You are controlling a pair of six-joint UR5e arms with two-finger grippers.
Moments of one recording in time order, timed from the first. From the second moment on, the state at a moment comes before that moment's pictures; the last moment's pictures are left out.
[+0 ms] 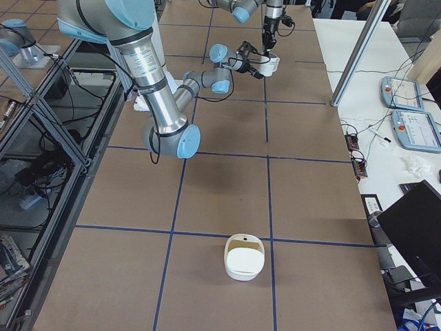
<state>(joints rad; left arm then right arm) -0.87 -2.45 -1.52 -1.55 -2.30 -1.36 0.46 -0.97 1.64 -0.79 1.33 0.59</state>
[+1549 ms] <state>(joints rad) -0.83 -2.47 -1.54 -1.56 -2.36 -1.38 0.45 -0.97 1.64 -0.79 1.31 0.58</state>
